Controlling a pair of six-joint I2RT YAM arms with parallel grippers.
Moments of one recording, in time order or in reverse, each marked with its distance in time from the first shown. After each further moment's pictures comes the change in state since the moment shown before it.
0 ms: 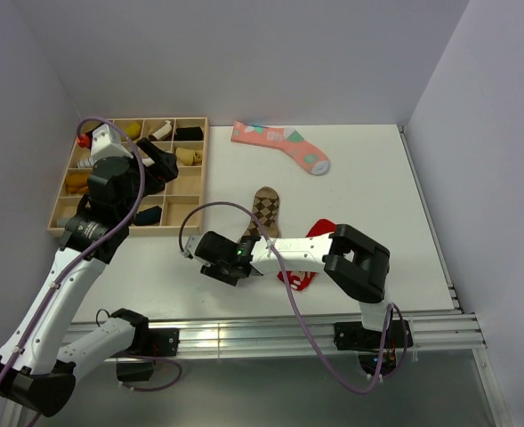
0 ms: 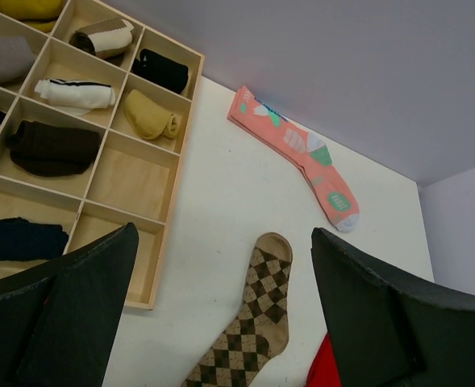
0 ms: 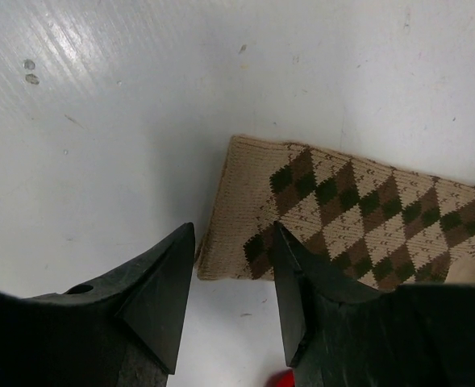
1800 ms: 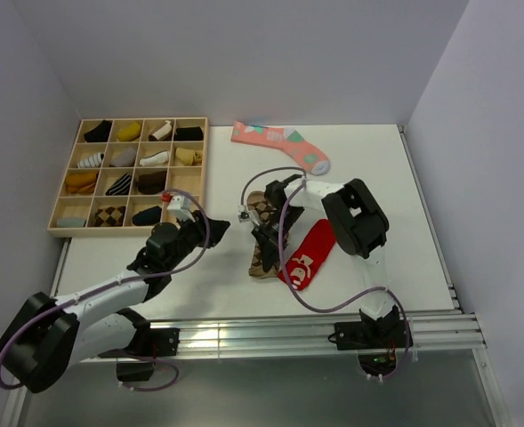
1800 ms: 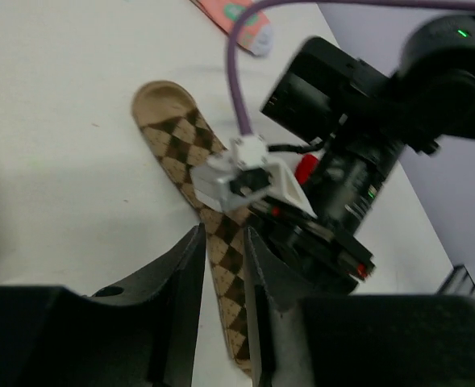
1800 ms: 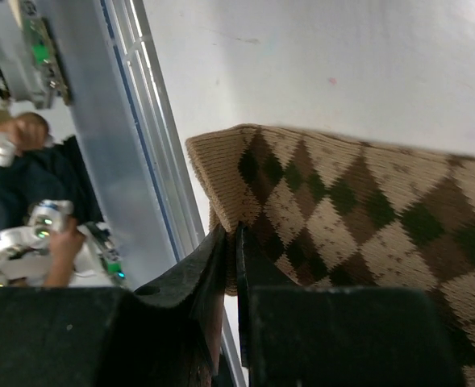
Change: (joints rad) left arm -0.219 0.099 -0.809 1.000 0.337 -0.003; right arm -0.596 0.216 0.144 -0.641 -1.149 -0.473
